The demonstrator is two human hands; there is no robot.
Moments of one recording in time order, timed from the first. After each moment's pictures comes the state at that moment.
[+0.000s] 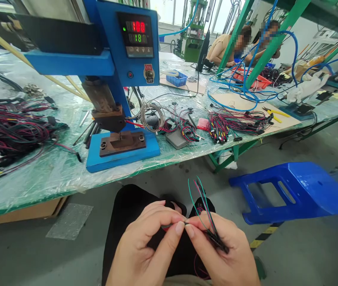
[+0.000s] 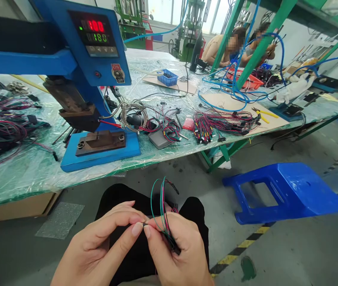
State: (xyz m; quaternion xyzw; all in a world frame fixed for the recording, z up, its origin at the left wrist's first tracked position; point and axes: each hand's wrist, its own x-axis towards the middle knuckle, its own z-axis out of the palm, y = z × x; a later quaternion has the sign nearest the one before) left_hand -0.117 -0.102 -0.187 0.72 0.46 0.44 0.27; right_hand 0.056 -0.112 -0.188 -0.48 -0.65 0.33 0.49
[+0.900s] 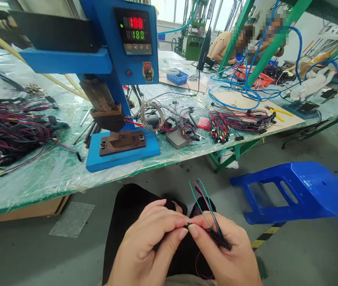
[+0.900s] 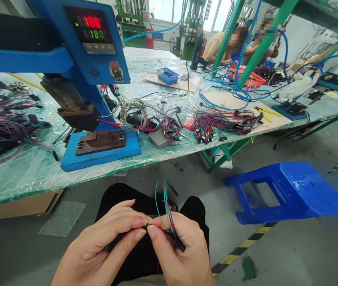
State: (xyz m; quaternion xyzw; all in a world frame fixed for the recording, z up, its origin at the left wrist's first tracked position) left_hand -0.117 -0.100 -0.189 0.77 0.41 0.43 0.24; right_hand 0.060 -0.110 -0.188 -0.50 -0.62 0.34 0.49
